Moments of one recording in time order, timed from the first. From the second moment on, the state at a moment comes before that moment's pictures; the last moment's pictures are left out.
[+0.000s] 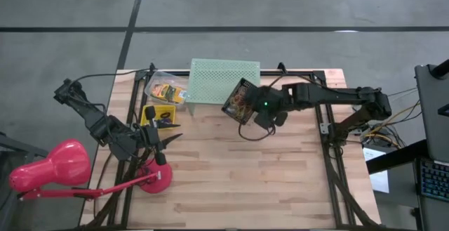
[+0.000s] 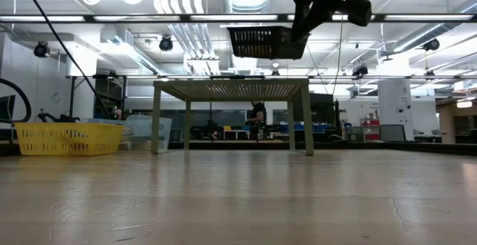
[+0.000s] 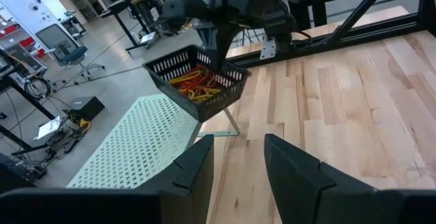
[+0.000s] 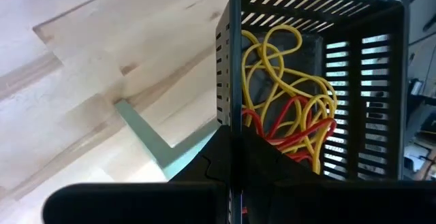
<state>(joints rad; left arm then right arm) -0.67 0.95 0.94 -0.52 -0.96 -0.05 -0.06 1.48 1.40 -0.91 0.22 -1.23</state>
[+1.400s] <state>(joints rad) -0.67 0.95 0.94 -0.52 -0.96 -0.05 -0.24 1.55 1.49 -0.67 0.38 0.77</state>
